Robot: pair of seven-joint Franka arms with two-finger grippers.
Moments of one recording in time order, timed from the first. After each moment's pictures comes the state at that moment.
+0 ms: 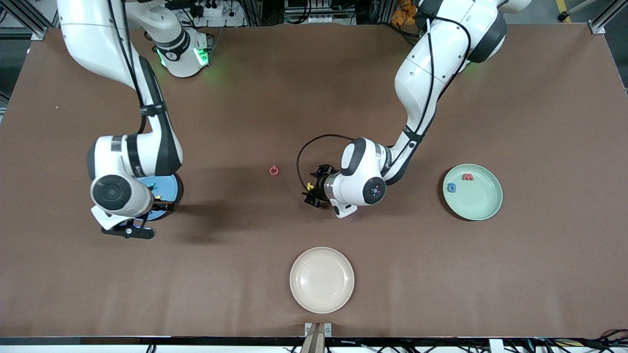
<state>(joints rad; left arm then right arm) -0.57 0.99 -0.14 -1.28 -0.66 2.22 -1.43 0.46 0.54 -0.39 -1.65 -0.05 1.98 0.27</state>
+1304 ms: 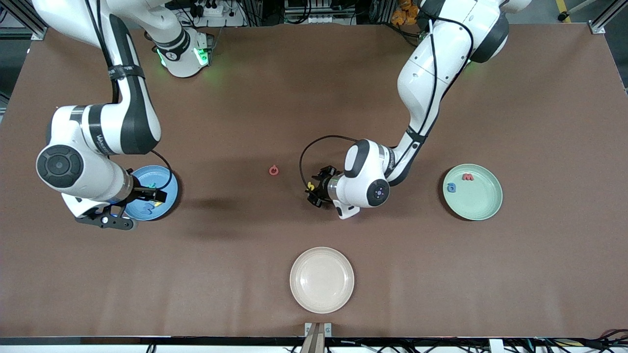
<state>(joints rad) -0.56 0.99 -0.14 -1.29 -0.67 2.20 -1.39 0.46 0.41 -0.39 -1.61 0.02 1.81 0.25</state>
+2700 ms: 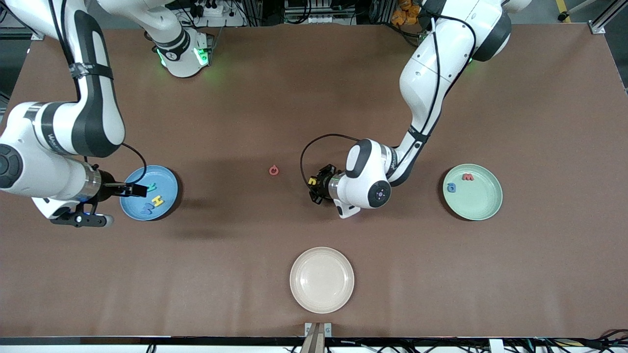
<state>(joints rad) -0.55 0.97 -0.14 -1.30 -0.67 2.14 -1.39 0.35 0.39 -0.39 -1.61 0.13 1.81 -0.01</state>
